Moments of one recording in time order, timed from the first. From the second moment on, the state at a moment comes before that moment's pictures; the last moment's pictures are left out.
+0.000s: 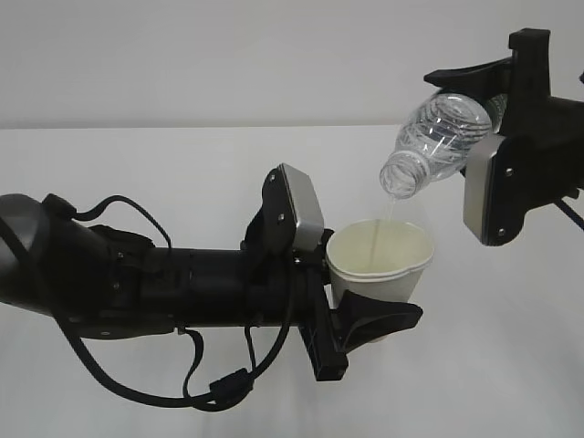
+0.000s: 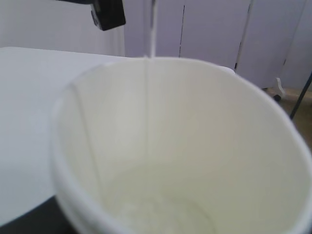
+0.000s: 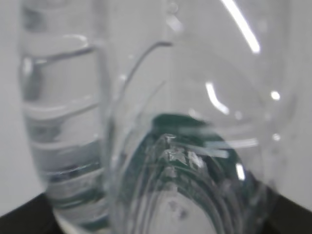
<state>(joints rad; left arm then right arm) -0.71 2.01 -0.87 0.85 -1.00 -0.43 0.13 1.47 -0.67 -0.78 -0.66 -1.11</state>
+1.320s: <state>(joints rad) -0.71 2.01 -0.87 0.85 -1.00 -0.43 0.13 1.47 -0.67 -0.78 -0.67 -1.13</state>
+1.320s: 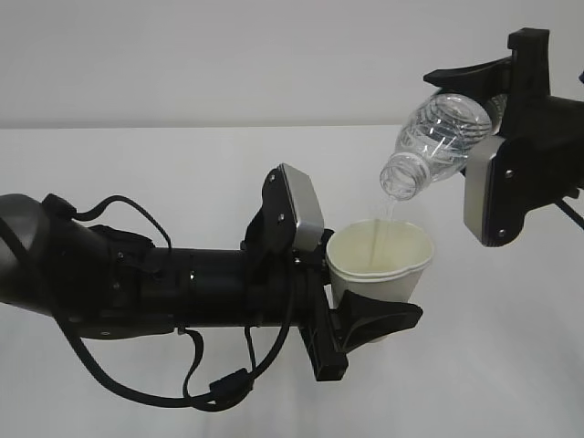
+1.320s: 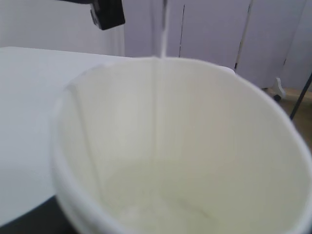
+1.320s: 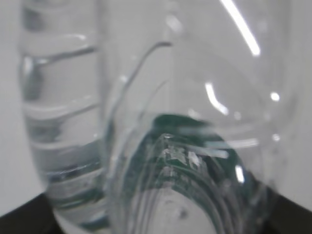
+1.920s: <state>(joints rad) -0.71 2.01 -0.87 0.85 -1.00 -0.43 0.13 1.47 -0.67 -0.78 -0.67 -1.13</state>
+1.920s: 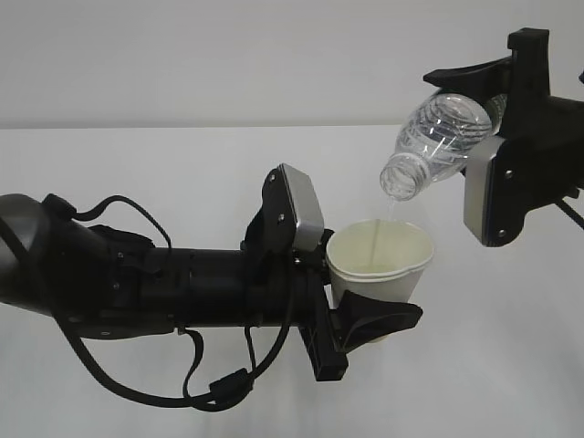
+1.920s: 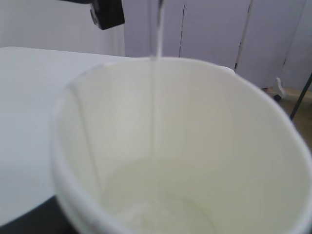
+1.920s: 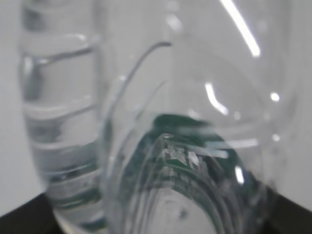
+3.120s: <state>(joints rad) -0.71 2.01 -0.87 0.85 -1.00 -0.43 0.13 1.47 -0.67 -0.78 -0.67 -1.15</state>
